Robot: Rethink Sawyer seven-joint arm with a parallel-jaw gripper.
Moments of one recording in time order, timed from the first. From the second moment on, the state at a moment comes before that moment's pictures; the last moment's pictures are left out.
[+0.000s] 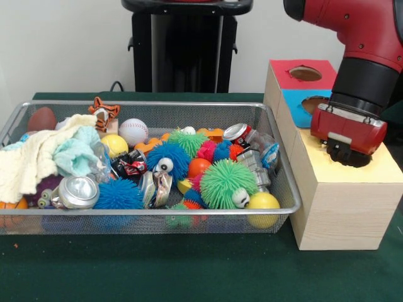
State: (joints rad) arm 0.52 -0.20 -0.54 1.51 0.83 0.03 2.10
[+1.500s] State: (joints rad) arm 0.54 -0.48 -0.72 1.51 0.66 0.46 2.10
